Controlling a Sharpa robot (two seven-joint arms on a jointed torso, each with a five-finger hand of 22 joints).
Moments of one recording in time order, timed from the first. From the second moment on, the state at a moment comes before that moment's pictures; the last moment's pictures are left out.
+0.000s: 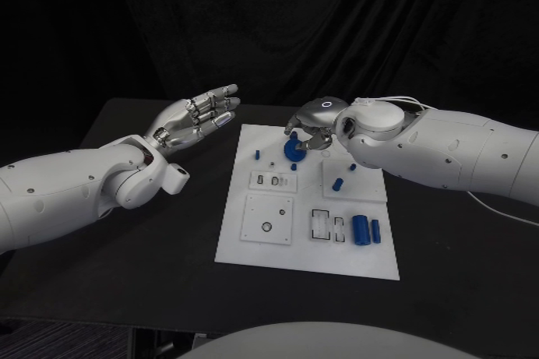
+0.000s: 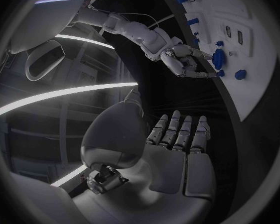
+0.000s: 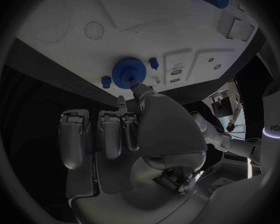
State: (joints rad) left arm 1.32 -0.88 -0.21 1.39 -0.42 -0.09 0.68; left_hand 1.22 0.05 -0.14 0.29 0.22 0.27 -0.01 0.07 0.04 0.20 0.12 0.47 0.06 0.23 0.16 0.09 0.04 0.16 0.16 0.26 0.10 0.04; right arm 1.40 -0.49 -0.24 1.15 -1.69 -0.21 -0.04; right_hand 1.27 -0.06 0.28 0.10 0.11 0.73 0.00 0.12 0.19 1.47 -0.07 1.57 1.31 1.47 -0.11 1.57 1.31 0.02 1.47 0.01 1.57 1.31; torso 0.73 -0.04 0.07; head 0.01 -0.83
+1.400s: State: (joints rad) left arm 1.31 -0.89 -0.21 1.39 -0.42 -0.09 0.68; left_hand 1.22 0.05 -0.14 0.29 0.22 0.27 -0.01 0.07 0.04 0.19 0.12 0.47 0.06 0.23 0.16 0.09 0.04 0.16 0.16 0.26 0.10 0.04; right arm 1.37 -0.59 -0.24 1.22 -1.68 -0.26 0.00; right_hand 1.26 -0.14 0.24 0.23 0.08 0.77 0.03 0.19 0.26 1.47 -0.05 1.57 1.31 1.47 -0.09 1.57 1.31 0.02 1.47 0.02 1.57 1.31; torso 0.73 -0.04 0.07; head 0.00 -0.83
